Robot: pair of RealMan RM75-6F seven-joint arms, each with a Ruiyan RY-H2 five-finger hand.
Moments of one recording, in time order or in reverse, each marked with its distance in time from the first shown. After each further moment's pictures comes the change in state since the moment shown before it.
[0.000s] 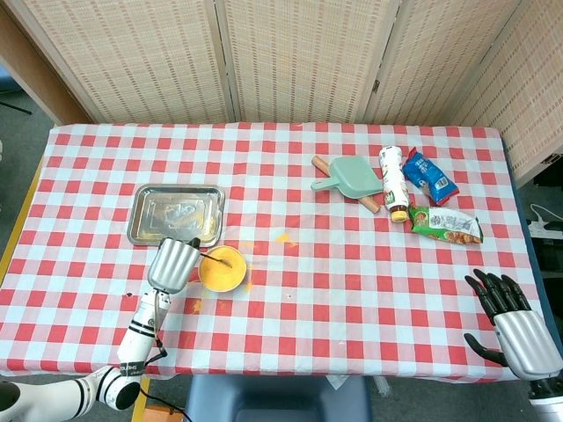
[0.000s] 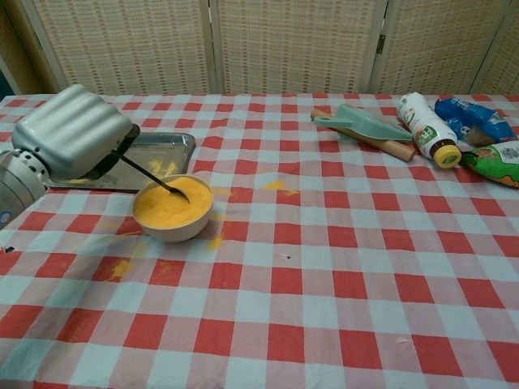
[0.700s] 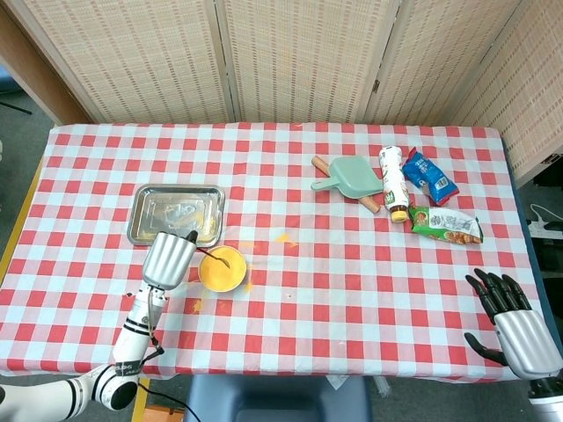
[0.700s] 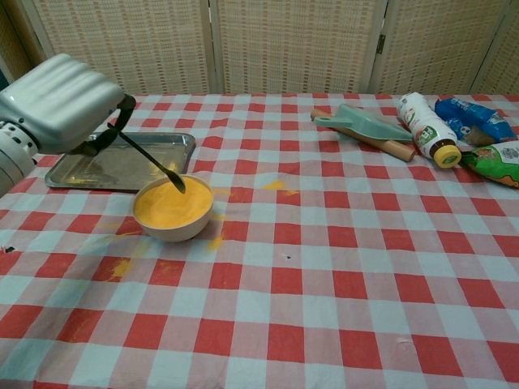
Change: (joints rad) left arm 0.007 0.030 -0.063 -0.042 0.045 0.014 -0.059; right arm 0.001 -0.001 0.004 0.000 0.012 -0.003 -0.001
